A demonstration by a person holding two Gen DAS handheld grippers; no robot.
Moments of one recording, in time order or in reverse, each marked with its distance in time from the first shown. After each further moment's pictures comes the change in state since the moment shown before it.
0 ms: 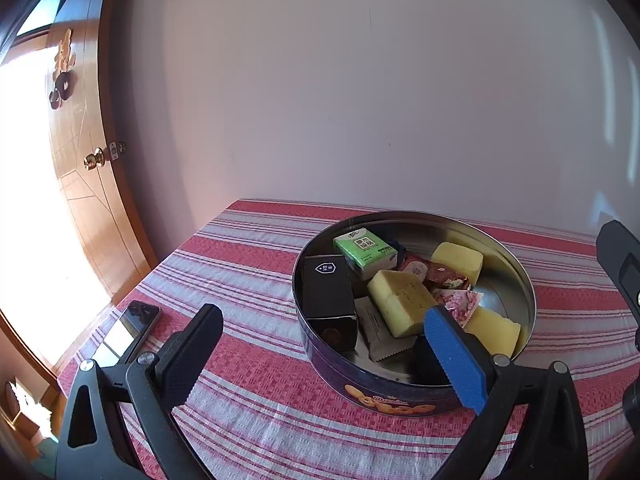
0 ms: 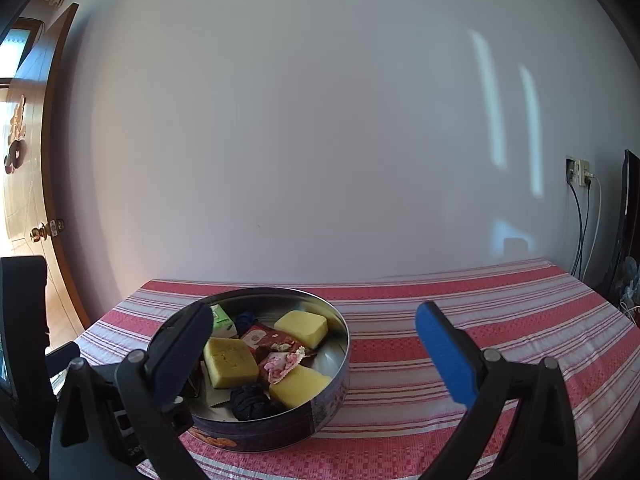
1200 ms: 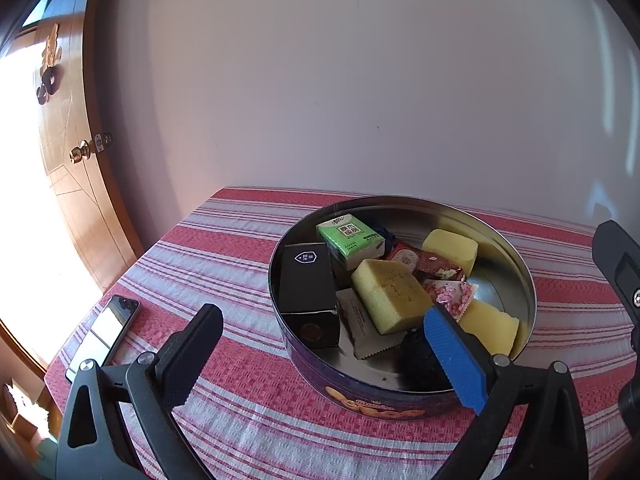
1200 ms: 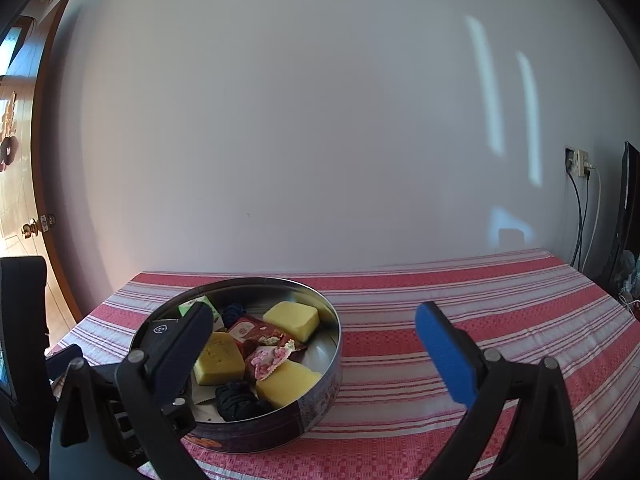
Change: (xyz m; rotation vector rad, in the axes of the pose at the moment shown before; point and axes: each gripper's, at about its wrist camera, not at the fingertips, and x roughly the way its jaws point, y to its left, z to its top) left arm 0.017 -0.015 -0.003 0.001 0.047 -0.013; right arm 0.014 -0.007 -0.006 0.009 0.036 -0.019
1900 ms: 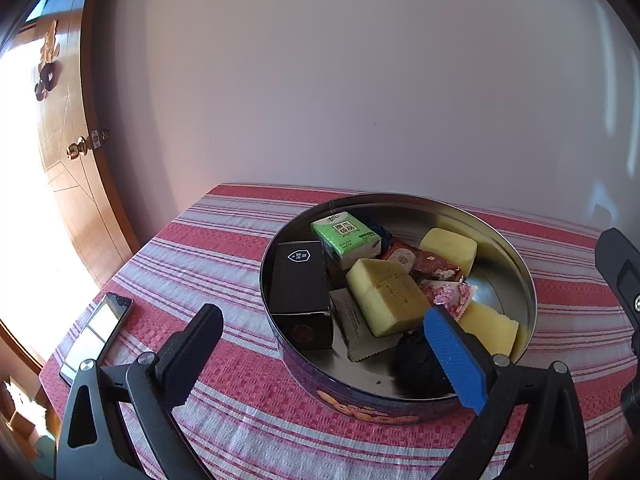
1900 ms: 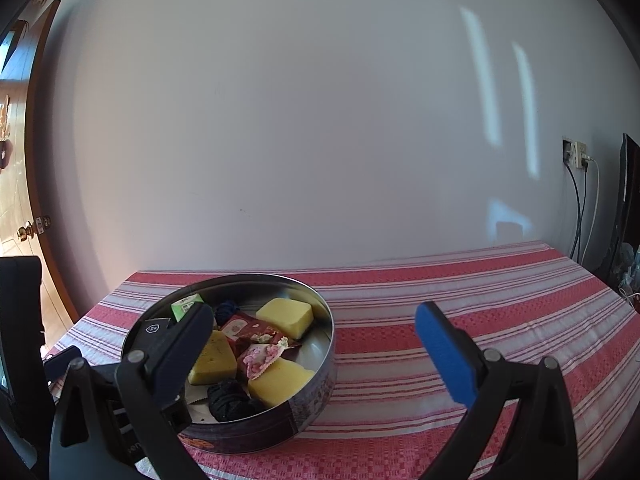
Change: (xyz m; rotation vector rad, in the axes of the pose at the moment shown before) left arm 0.006 -0.007 0.000 -0.012 0.016 0.001; right arm 0.005 -0.008 -0.001 0.018 0.018 -0.009
